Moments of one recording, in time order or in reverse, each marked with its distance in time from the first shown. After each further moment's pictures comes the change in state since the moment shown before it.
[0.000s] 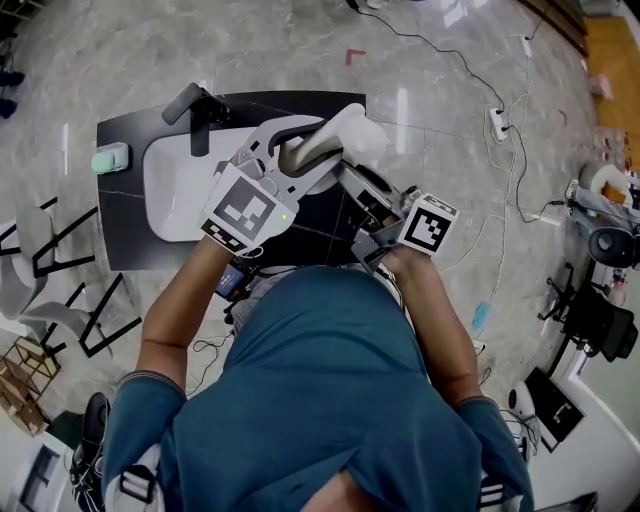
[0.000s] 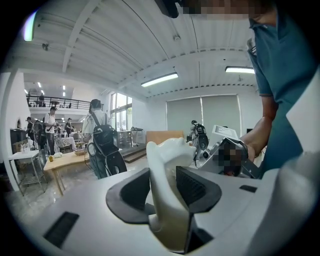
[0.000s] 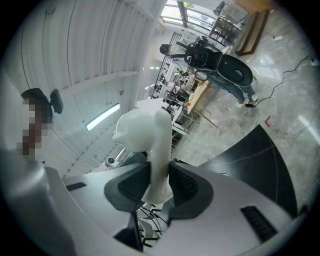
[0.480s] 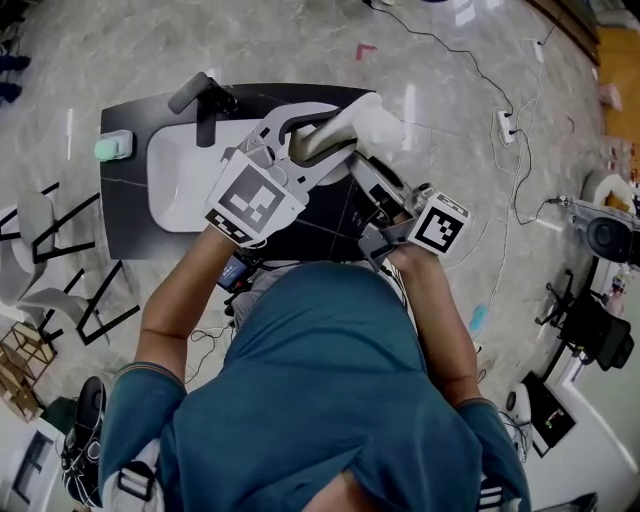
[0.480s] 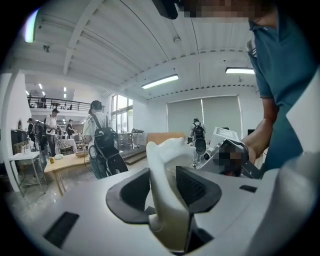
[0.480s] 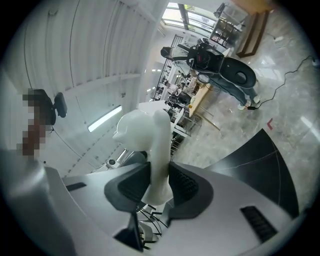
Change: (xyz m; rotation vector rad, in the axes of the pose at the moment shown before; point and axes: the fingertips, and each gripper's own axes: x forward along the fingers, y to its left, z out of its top) left arm 0.001 0.016 0.005 0.004 -0.021 0.008; right arm 0.013 0.002 0.013 -0.011 -0.031 0.030
